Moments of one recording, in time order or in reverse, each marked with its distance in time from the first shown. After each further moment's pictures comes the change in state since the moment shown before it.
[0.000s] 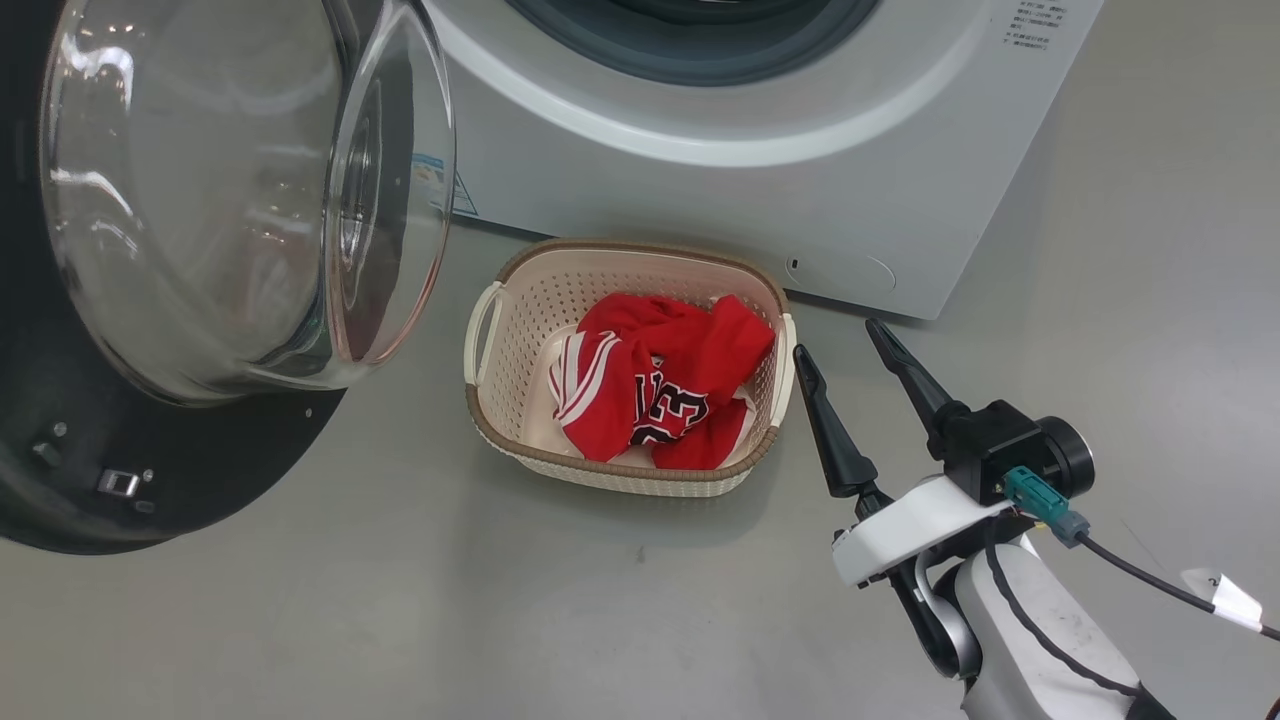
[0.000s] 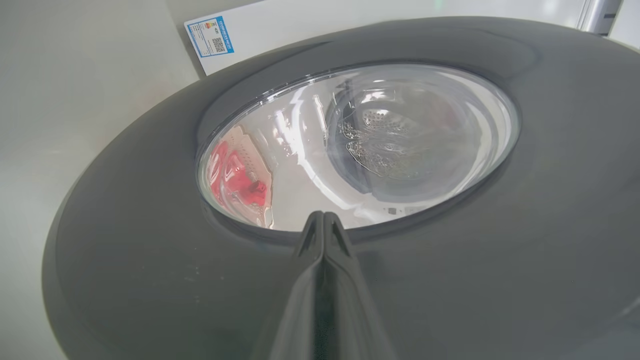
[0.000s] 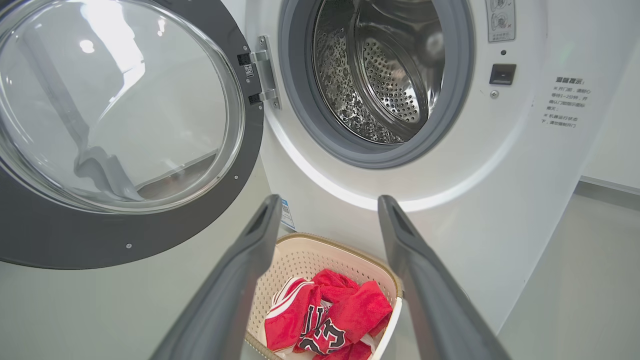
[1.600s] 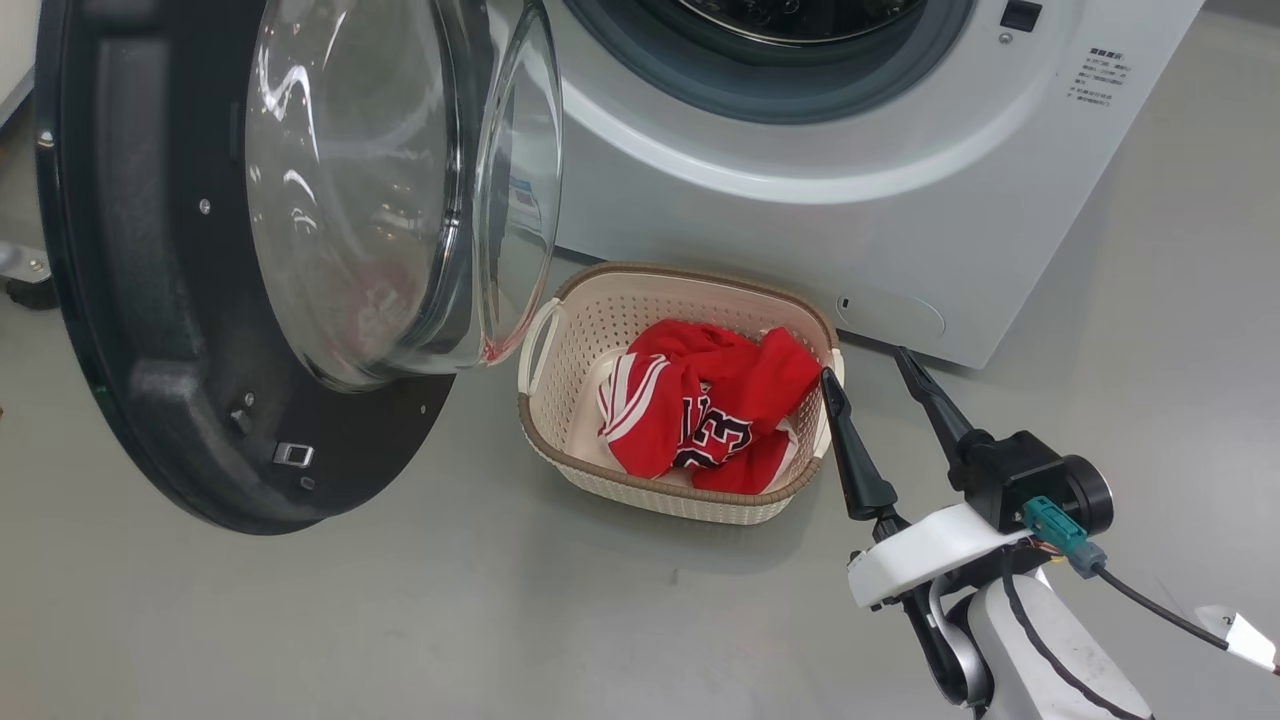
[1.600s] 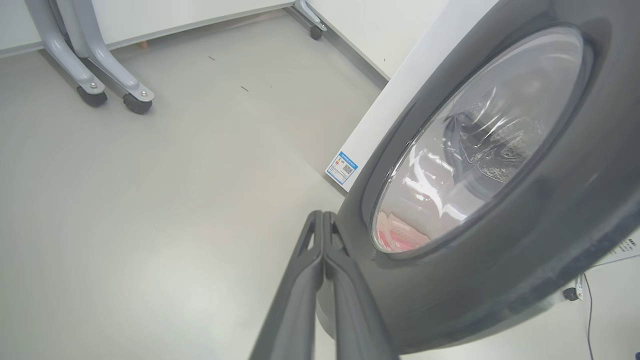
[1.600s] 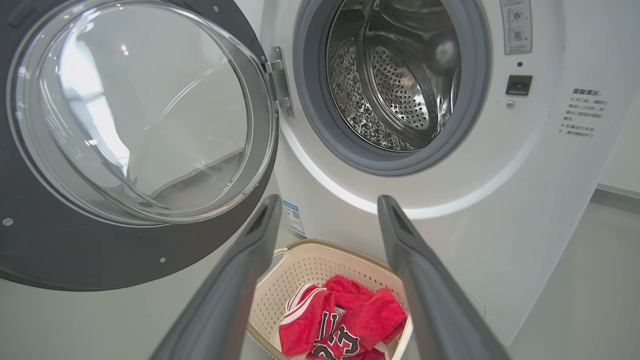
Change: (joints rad) left arm 0.556 -0.134 -0.188 -0.869 0.365 0.000 -0.516; right arm 0.068 0.002 -0.031 -0.029 0.012 -0.011 -0.007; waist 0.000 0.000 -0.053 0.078
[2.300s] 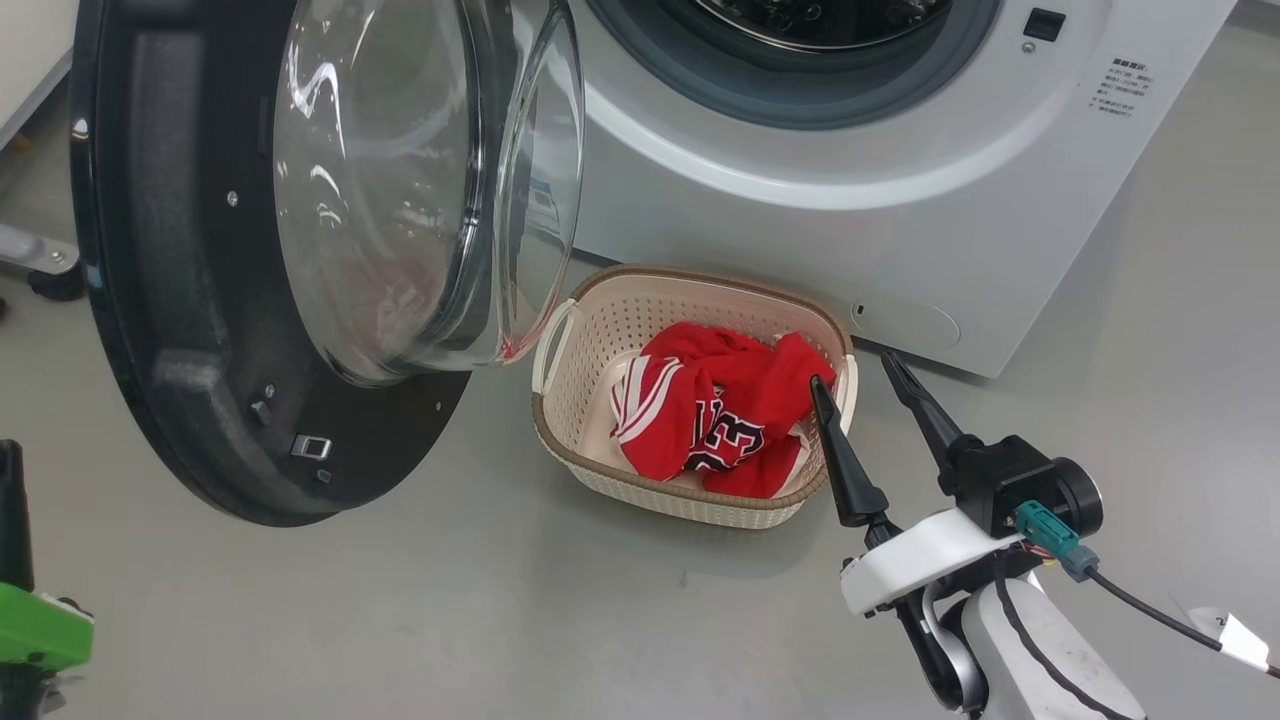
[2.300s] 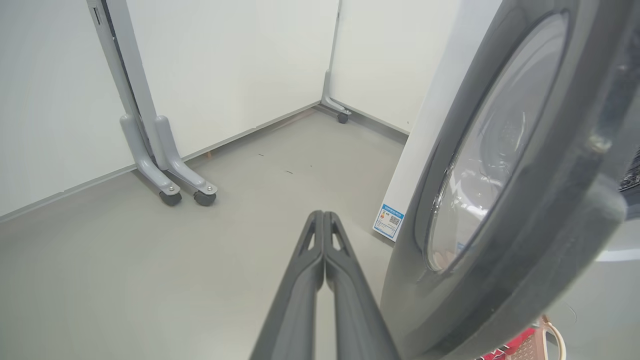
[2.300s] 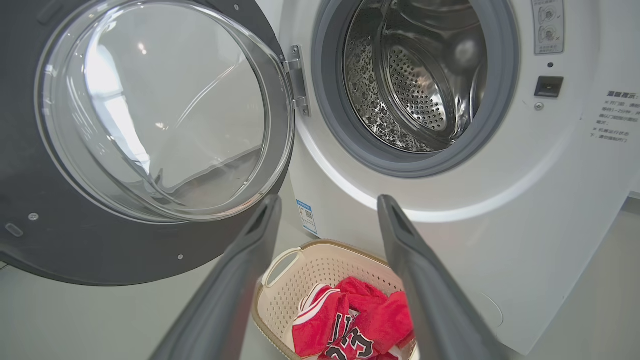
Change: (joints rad) left arm 0.182 0.000 -0.193 0.000 0.227 0.000 -0.640; right arm 0.003 0.001 0.016 0.001 0.004 0.002 0.000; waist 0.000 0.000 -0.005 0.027
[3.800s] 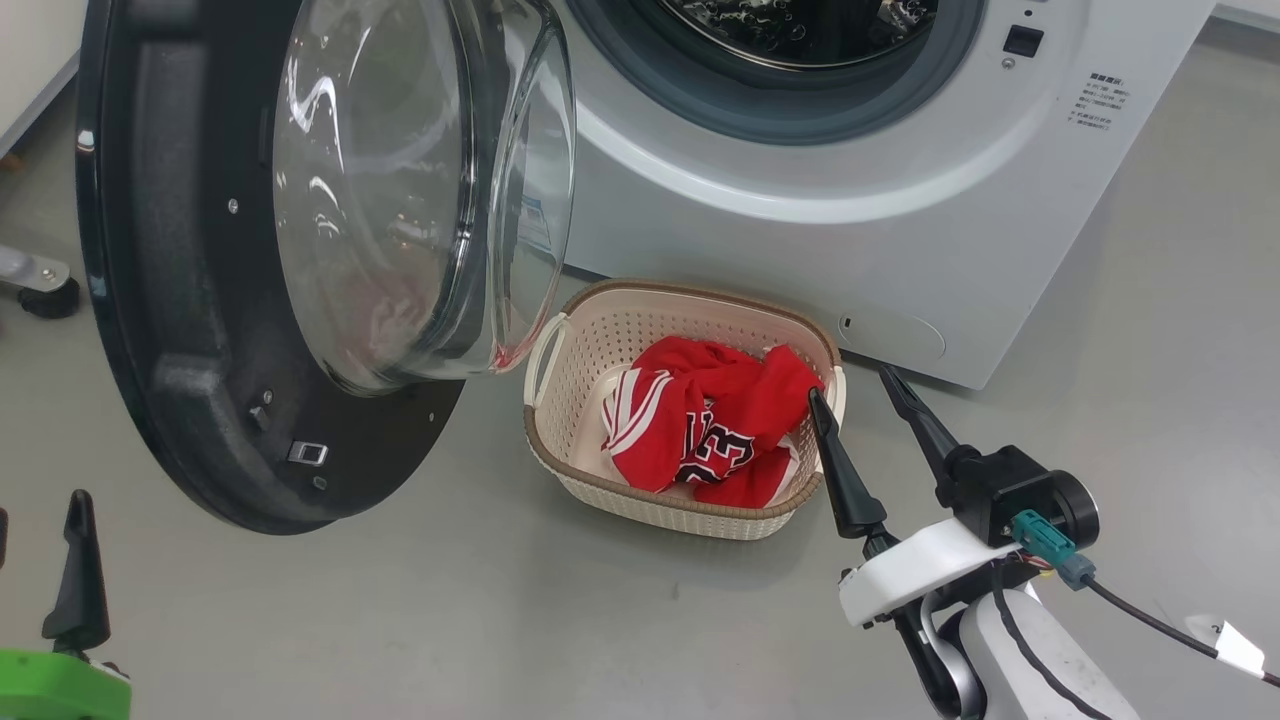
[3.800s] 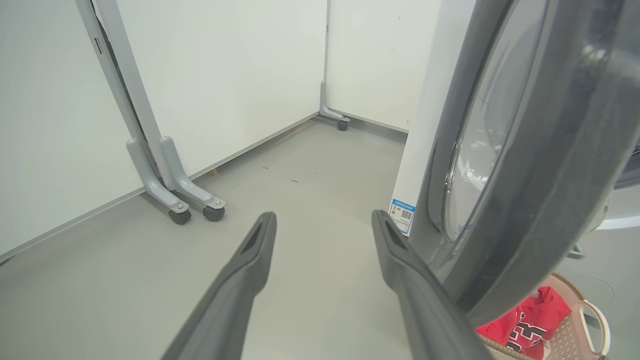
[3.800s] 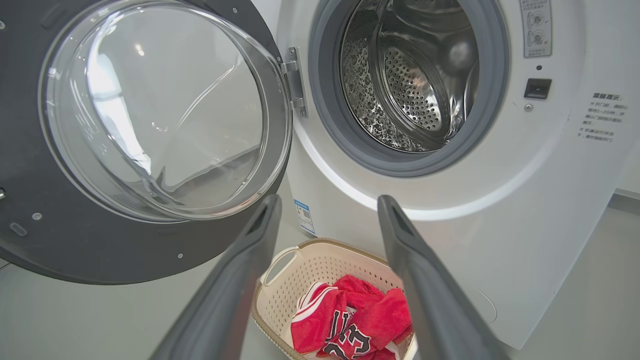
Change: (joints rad) left arm 0.019 0.076 -0.173 0.221 0.028 -0.005 -0.332; right arm 0.013 0.000 0.008 0.005 0.014 0.001 0.000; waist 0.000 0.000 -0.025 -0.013
